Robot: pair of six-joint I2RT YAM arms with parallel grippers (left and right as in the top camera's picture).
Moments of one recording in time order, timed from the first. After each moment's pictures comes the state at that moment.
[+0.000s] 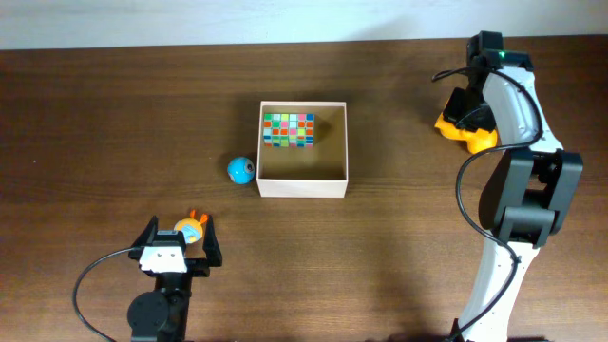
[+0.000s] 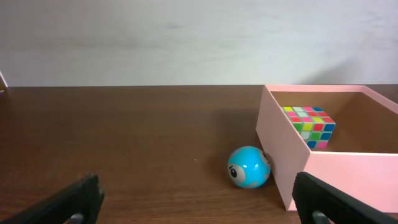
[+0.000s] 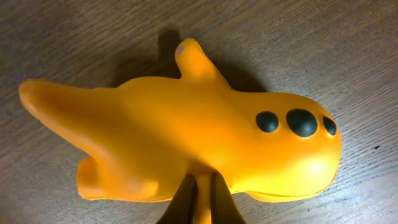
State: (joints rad) left arm -0.05 0.01 0.02 -0.09 -0.03 -0.02; right arm -0.13 2.31 2.02 -1.14 0.14 0.38
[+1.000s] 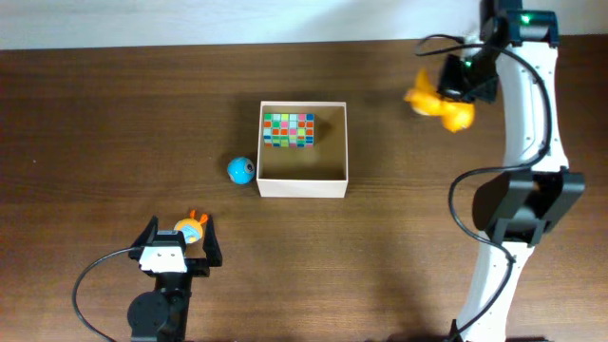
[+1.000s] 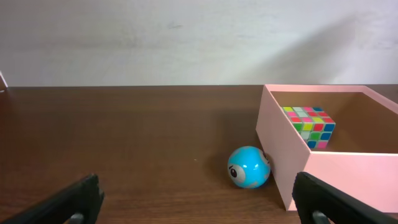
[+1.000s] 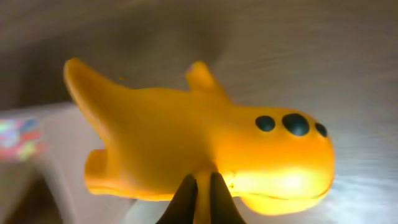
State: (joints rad) left arm -0.05 0.01 0.02 -0.09 -0.03 -0.02; right arm -0.07 2.31 2.48 -1.52 -0.21 0.16
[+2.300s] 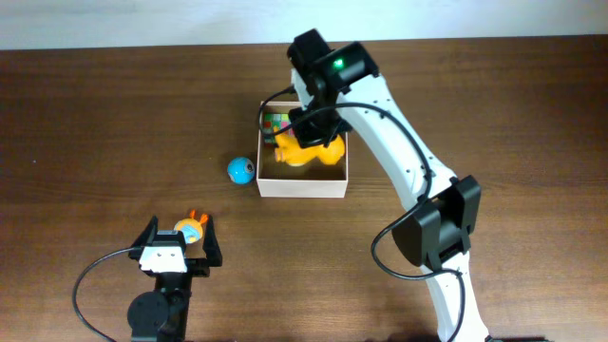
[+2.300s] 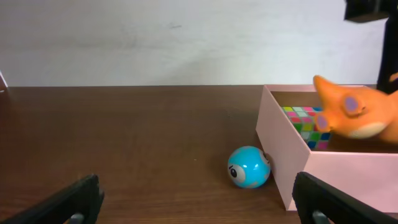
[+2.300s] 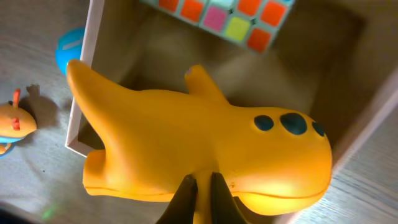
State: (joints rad) left arm -0.05 0.01 0.02 -0.09 -0.03 -0.02; right arm 0.53 2.31 2.38 -1.47 -0.15 0.20
